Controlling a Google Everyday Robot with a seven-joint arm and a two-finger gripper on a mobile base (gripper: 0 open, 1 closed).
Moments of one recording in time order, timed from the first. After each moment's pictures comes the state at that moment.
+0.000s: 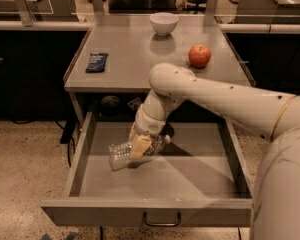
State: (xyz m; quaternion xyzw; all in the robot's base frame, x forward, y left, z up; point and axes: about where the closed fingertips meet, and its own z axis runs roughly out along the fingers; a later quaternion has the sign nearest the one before) arm 0.563 0.033 0.660 -0.74 0.63 0.20 0.13
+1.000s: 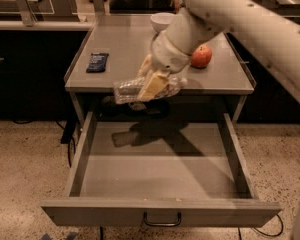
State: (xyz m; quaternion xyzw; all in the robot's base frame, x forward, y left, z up) arm 0.598 -0.002 0.876 -0.73 0.61 0.16 0.25
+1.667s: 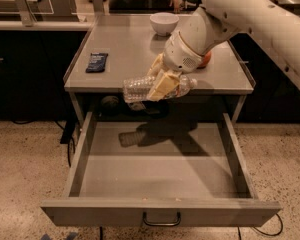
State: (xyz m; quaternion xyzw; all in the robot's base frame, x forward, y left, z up) arm 0.595 -0.027 0.881 -0.72 0.62 0.16 0.26
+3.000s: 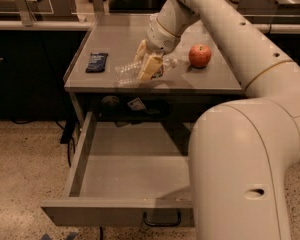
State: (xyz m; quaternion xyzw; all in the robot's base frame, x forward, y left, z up) arm 0.698 0.006 0.866 -0.78 0.56 0.15 0.24
